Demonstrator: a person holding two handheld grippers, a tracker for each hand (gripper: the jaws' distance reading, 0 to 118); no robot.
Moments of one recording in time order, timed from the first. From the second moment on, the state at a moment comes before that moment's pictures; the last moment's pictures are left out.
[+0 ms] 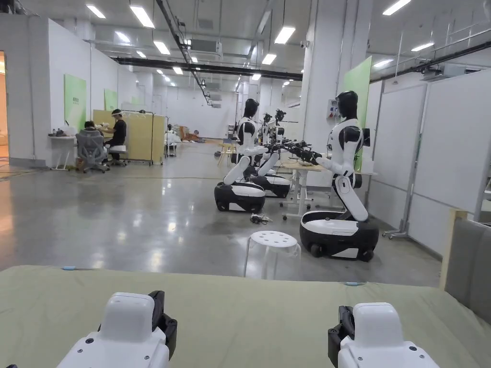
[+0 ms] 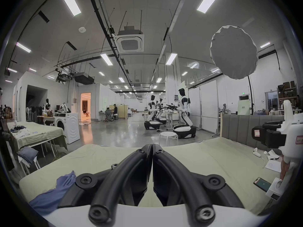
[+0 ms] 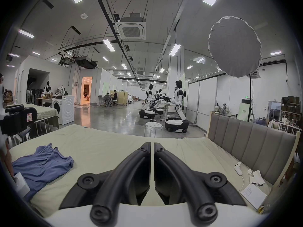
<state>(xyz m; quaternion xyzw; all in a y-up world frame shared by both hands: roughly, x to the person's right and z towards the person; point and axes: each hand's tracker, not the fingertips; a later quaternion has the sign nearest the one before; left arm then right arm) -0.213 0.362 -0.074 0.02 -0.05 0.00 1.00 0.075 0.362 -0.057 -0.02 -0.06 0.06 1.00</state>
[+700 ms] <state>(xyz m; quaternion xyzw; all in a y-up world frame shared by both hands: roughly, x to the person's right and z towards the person) -0.362 0.338 -0.031 -0.03 0.13 0.01 0.99 -0.108 0.330 -0.078 -0.04 0.17 0.07 0.98</state>
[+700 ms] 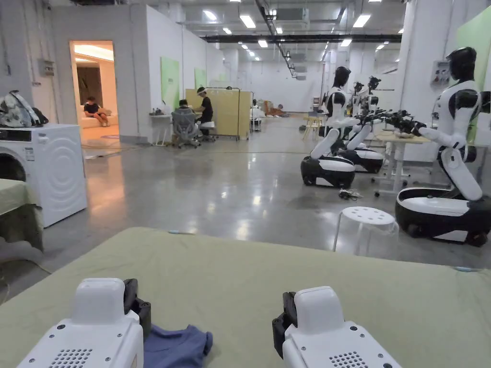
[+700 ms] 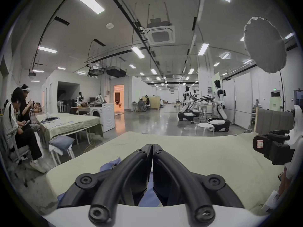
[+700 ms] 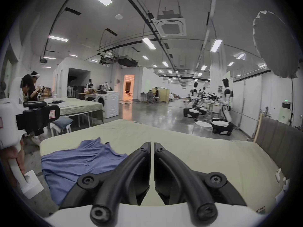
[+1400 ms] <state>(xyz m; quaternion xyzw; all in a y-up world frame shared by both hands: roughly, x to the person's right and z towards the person) -0.442 0.146 -0.222 -0.45 0.09 0.01 0.89 -0.098 0.270 -0.122 -0.12 0.15 0.09 0.98</state>
